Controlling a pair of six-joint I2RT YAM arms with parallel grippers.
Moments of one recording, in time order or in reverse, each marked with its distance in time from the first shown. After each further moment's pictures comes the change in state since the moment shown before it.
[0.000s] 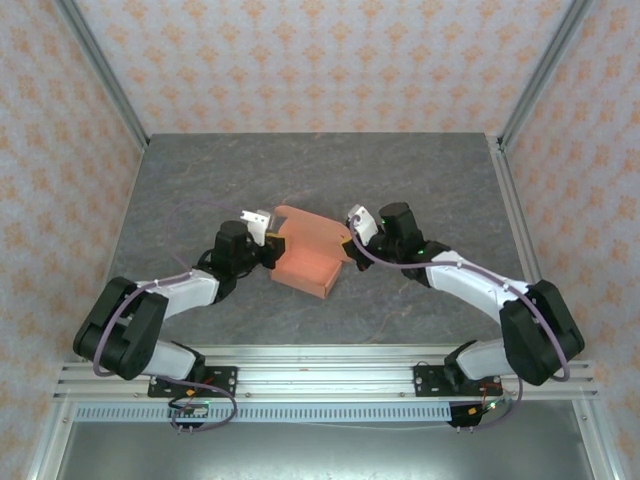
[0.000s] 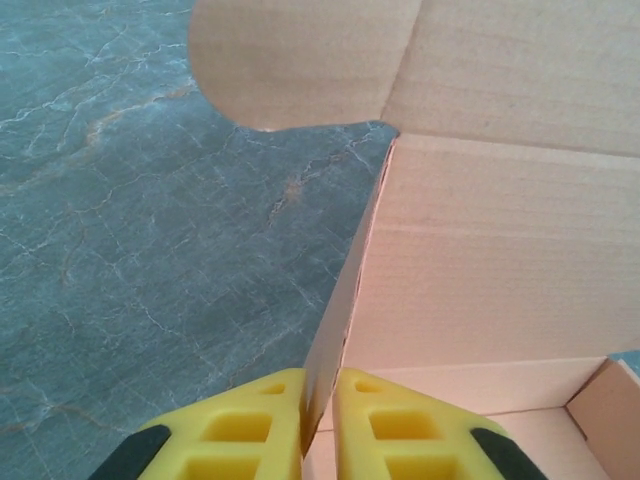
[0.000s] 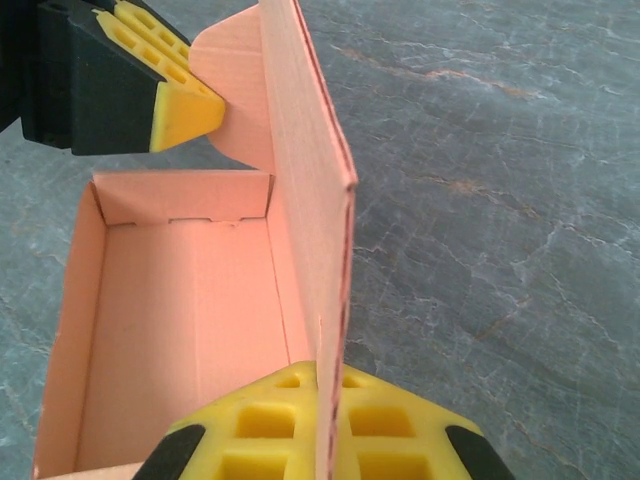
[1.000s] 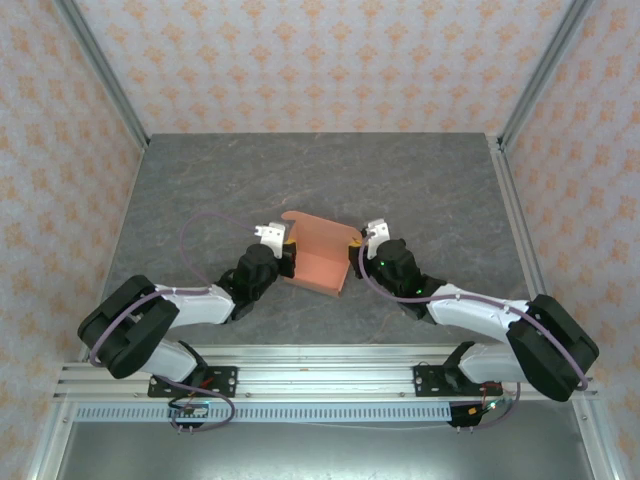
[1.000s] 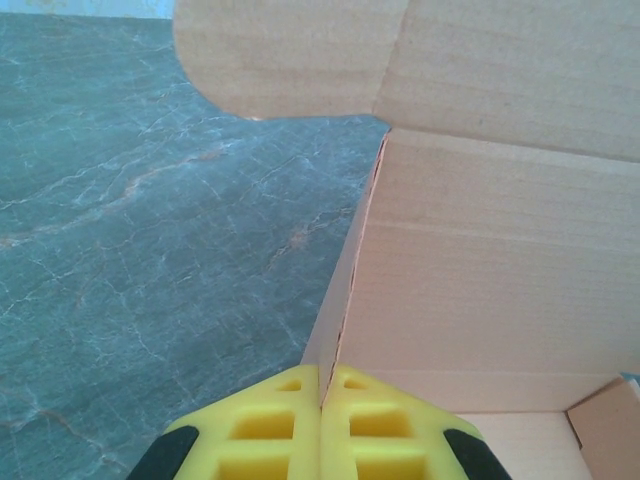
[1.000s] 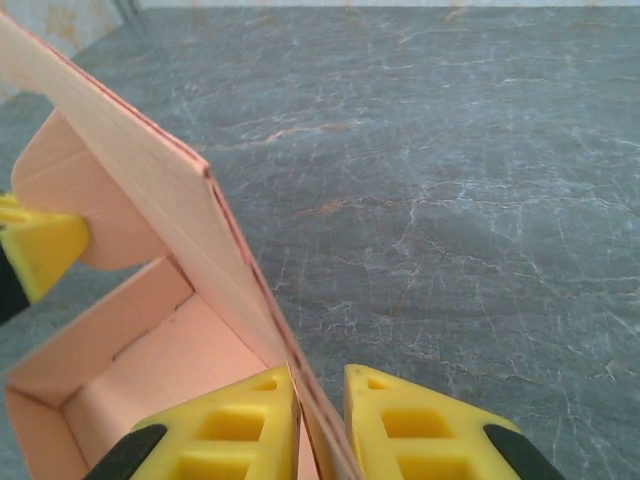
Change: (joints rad) left arm -0.287 0.028 -0.079 0.240 -0.492 -0.067; right arm 0.177 -0.112 -0.285 0.397 0.544 0.441
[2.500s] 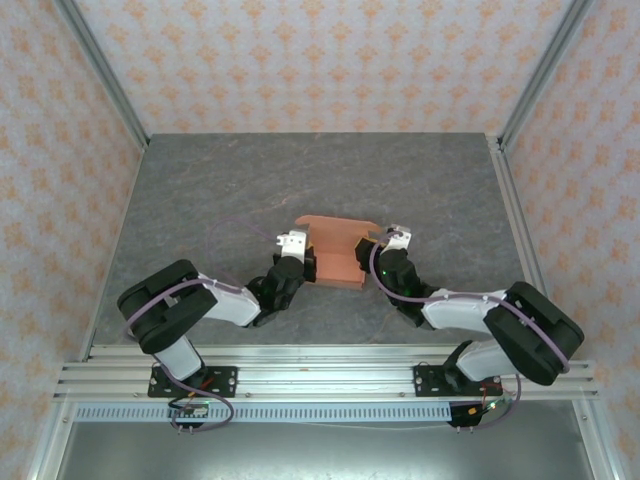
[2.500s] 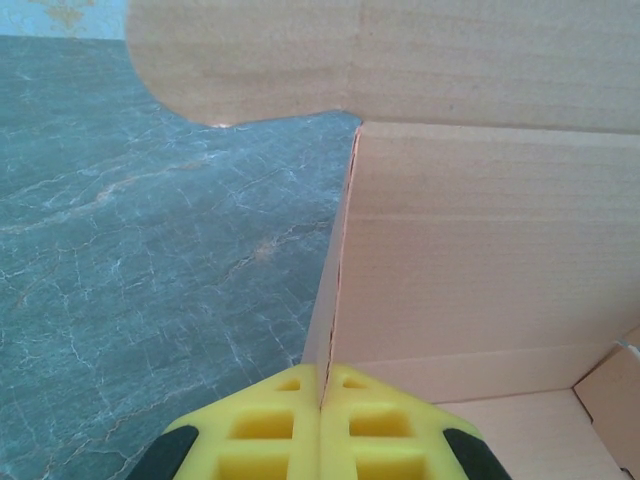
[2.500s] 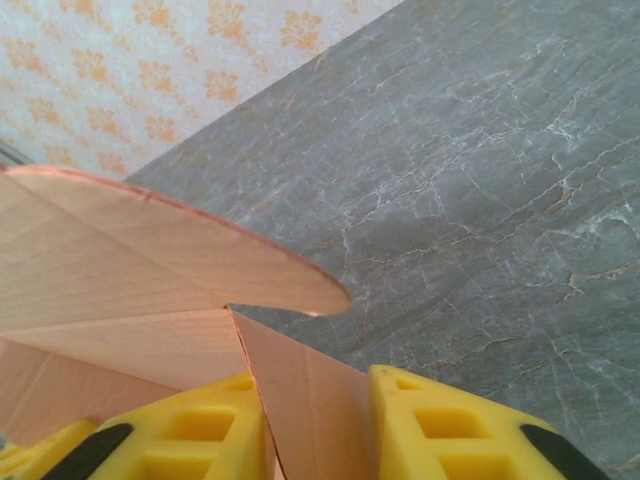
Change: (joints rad) left arm -0.197 0.217 0.089 0.140 -0.304 -0.050; right arm 0.000 0.116 -0.101 0.292 0.201 0.477
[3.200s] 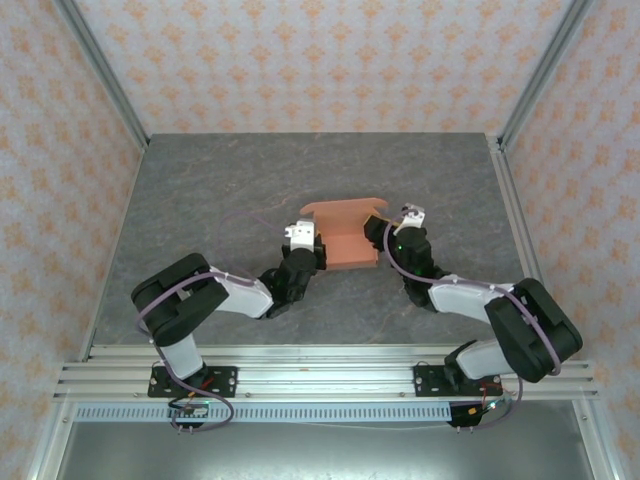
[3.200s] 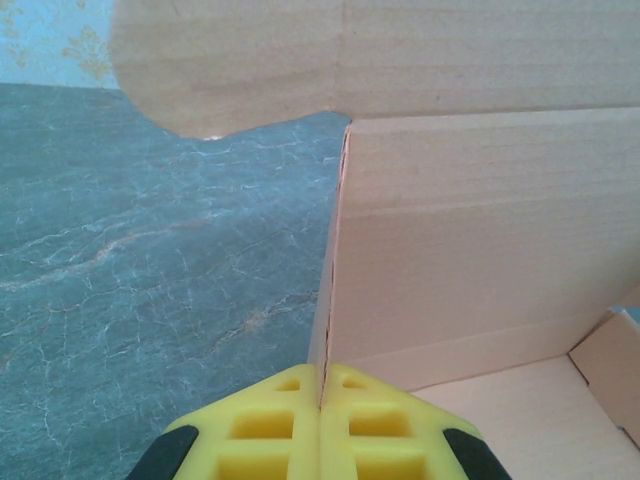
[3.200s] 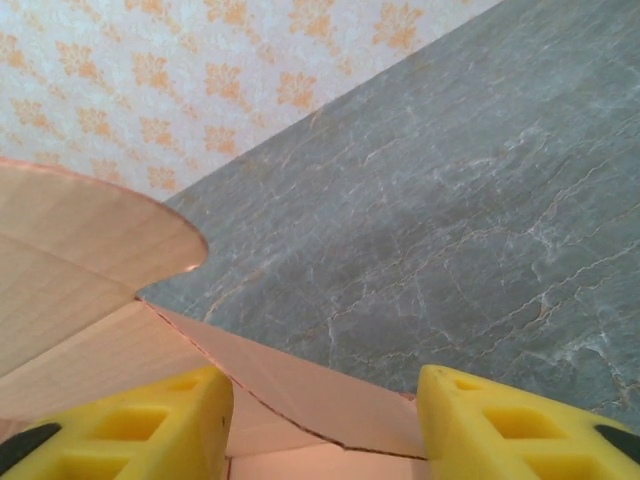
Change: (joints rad) left arm -0.012 0.079 0.129 0.006 -0.105 -0.001; right arm -0.228 0.015 0.084 -0.016 -0.235 -0.085
